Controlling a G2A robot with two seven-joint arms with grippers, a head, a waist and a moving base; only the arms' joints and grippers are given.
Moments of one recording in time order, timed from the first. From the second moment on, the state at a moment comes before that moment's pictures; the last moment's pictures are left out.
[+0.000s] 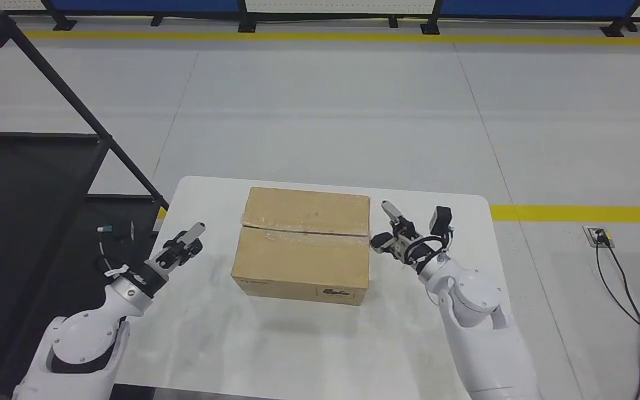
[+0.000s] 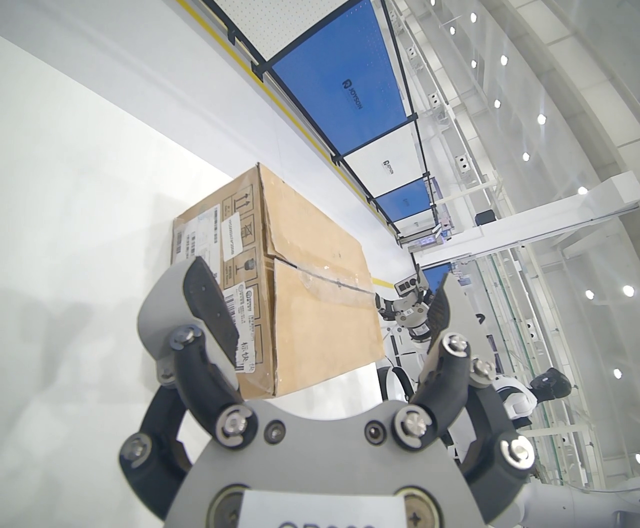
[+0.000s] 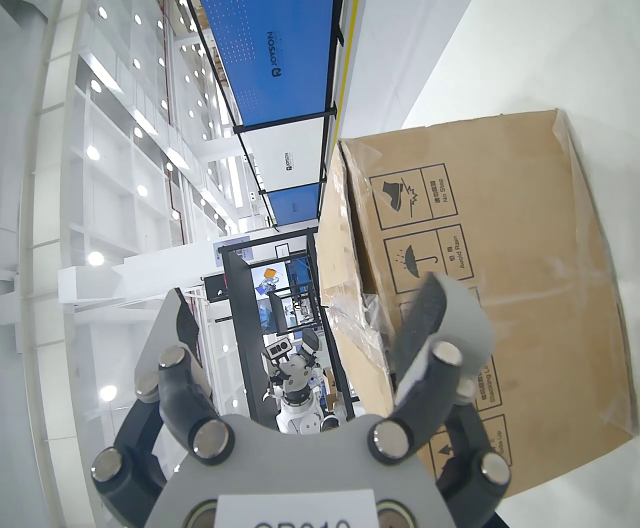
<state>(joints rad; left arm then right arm) 1.19 -1.02 -1.61 -1.55 -0.05 -0.28 -0.56 -0.94 -1.47 1.47 -1.33 0.15 0.13 0.56</state>
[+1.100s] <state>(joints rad) 1.17 -1.01 -1.67 -1.53 -0.09 -0.28 -0.58 -1.01 -1.45 1.58 -1.42 0.18 0.05 0.40</state>
